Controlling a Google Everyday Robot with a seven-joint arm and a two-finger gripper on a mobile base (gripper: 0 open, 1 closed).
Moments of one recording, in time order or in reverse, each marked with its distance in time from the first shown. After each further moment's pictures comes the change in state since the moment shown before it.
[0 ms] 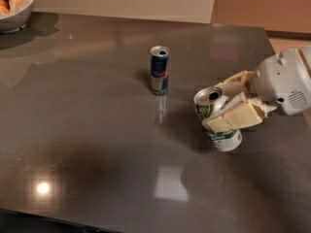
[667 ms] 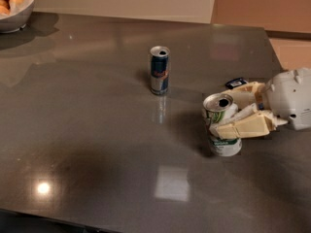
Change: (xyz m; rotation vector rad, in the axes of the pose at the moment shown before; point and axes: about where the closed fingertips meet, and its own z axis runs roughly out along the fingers) arm 0.021 0.000 -0.005 0.000 -0.155 0.000
